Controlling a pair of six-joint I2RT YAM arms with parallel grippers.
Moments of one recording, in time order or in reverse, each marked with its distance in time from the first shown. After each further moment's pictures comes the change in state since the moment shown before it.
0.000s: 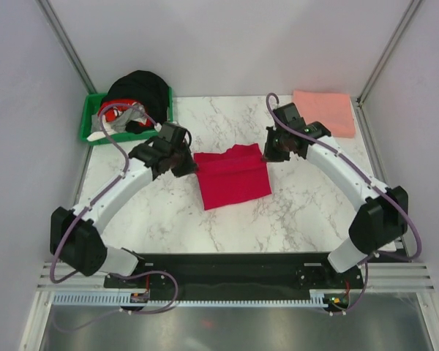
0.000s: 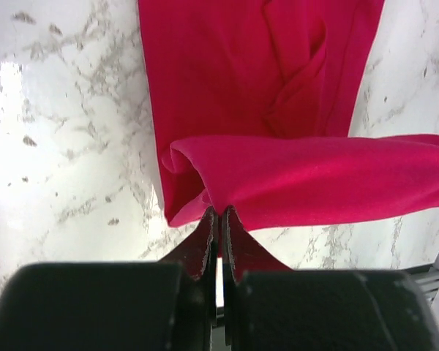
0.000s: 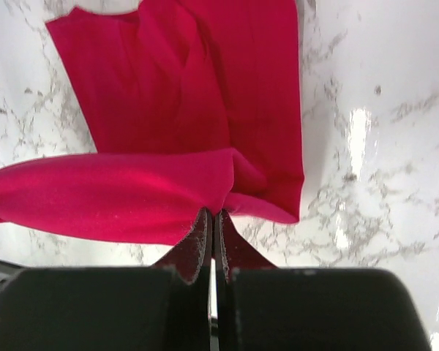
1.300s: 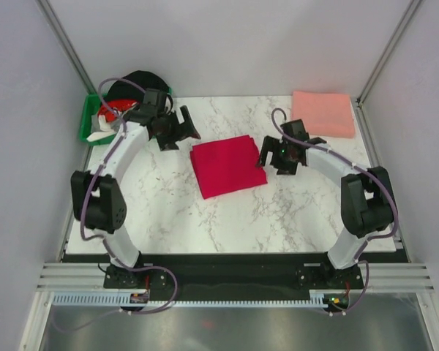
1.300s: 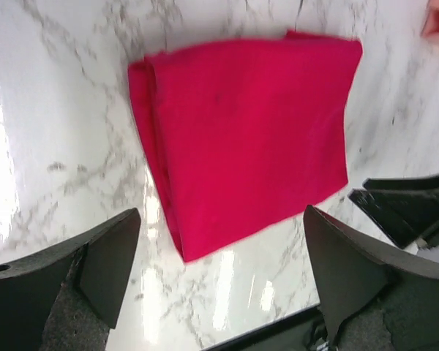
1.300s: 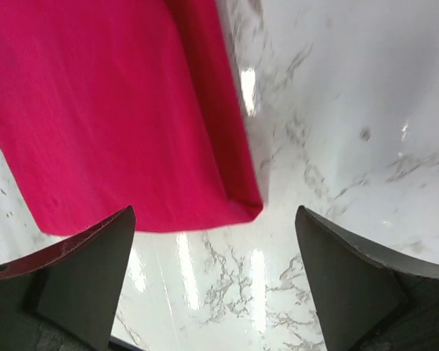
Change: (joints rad) left arm 0.288 0.465 0.467 -0.029 0.286 0.248; right arm -0.174 0.201 -0.174 0.327 -0.169 -0.054
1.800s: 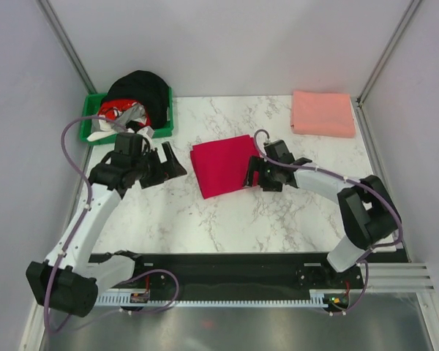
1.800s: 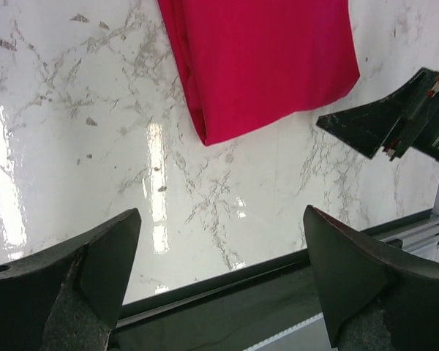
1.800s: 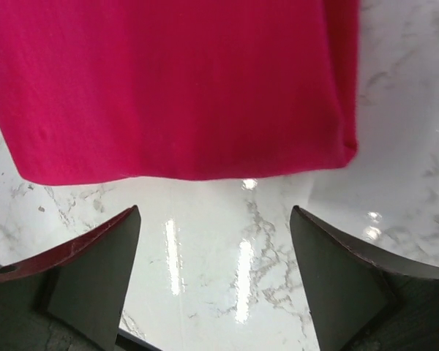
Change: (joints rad) left arm -0.019 -0.702 -0.563 -0.032 -0.008 0.023; right arm 0.211 -0.102 -0.291 0.229 0.011 0.098
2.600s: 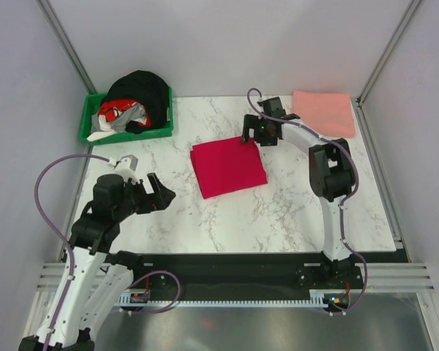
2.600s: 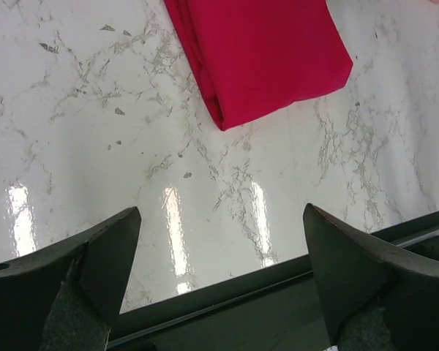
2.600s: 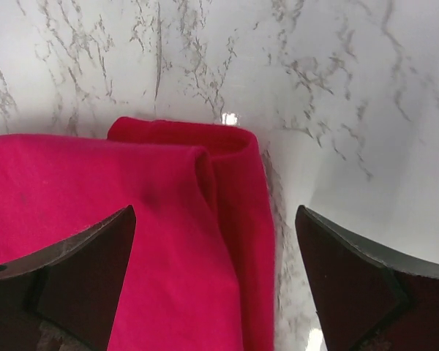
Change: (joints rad) left arm 0.000 -0.549 -0.315 0.006 -0.047 0.077; right arm -0.169 0.525 0.769 -0.172 0.013 -0.252
